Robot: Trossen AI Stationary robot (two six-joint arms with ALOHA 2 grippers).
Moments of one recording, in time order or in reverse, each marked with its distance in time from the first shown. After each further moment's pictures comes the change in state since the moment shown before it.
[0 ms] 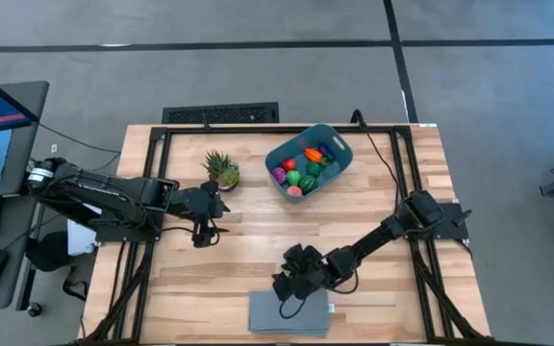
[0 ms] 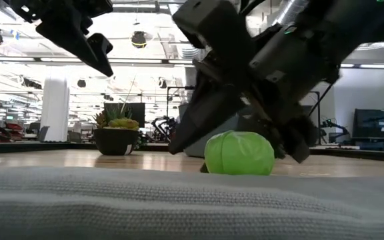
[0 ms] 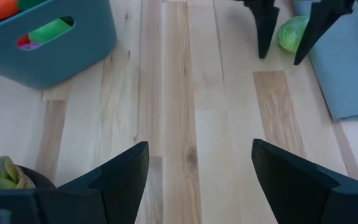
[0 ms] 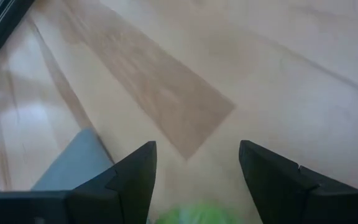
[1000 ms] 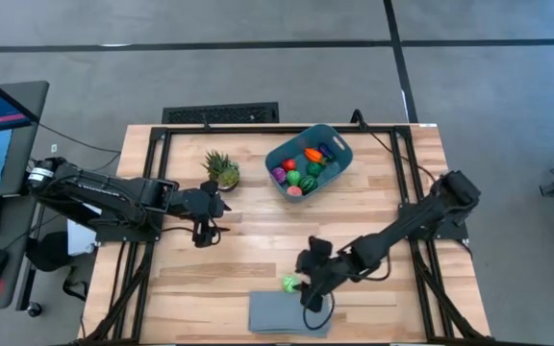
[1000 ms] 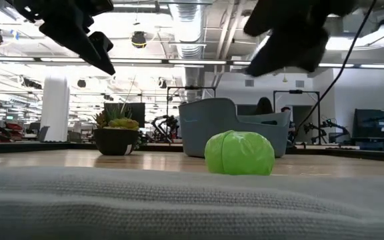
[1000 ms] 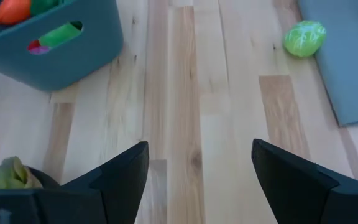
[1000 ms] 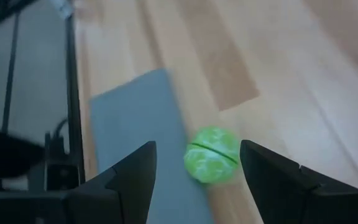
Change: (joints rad) left arm -0.011 0.000 0.000 0.009 -0.036 -0.011; right arm 0.044 -0.347 -0.039 -0.279 -0.184 -0.392
